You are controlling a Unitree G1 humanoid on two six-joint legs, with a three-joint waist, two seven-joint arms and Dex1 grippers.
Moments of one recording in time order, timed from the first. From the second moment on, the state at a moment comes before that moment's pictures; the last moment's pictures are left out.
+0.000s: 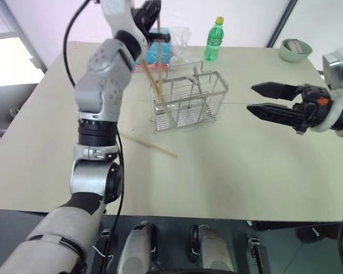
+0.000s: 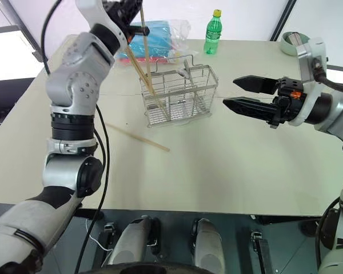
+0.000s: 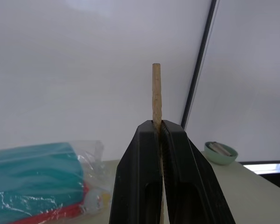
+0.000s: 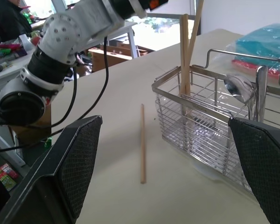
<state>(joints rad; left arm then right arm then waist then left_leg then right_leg) -1.10 0.14 0.15 0.23 -0.40 0.44 -0.19 -0.57 -0.94 -0.37 -0.18 0.96 0.97 1.02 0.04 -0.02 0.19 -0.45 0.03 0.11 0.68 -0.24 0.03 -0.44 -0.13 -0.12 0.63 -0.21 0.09</state>
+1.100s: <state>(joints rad) -1.30 0.08 0.77 -0.04 -0.32 1.30 0.71 -0.66 -0.91 -0.22 -0.04 0.88 0.87 1.10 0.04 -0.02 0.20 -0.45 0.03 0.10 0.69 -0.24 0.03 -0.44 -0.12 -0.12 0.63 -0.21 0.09</state>
